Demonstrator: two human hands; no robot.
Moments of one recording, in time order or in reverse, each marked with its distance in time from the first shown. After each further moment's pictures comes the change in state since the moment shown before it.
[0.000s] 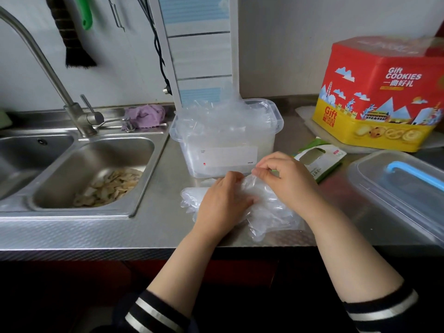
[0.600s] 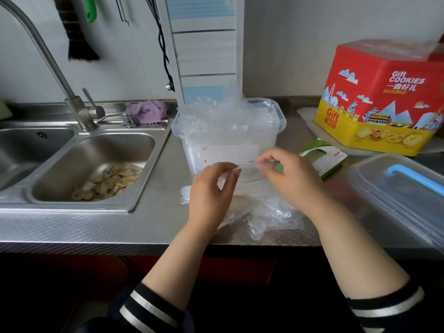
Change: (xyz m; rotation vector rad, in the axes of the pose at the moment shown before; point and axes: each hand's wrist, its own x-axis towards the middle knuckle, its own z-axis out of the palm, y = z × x) left_hand 0.002 0.001 -0.014 -0.251 0.344 0.018; right_hand -0.001 -0.010 -0.013 -0.051 0.000 -0.013
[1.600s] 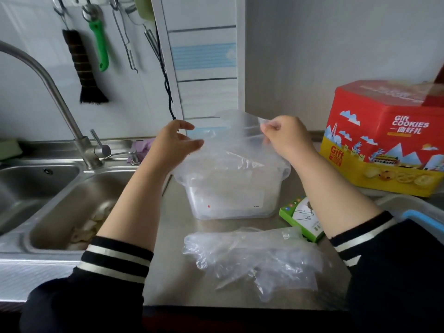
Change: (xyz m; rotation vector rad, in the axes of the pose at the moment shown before) left_hand 0.185 0.004 -0.071 0.046 -0.181 -0.248; right_hand 0.165 -0.008 -0.026 -0.054 0.170 0.206
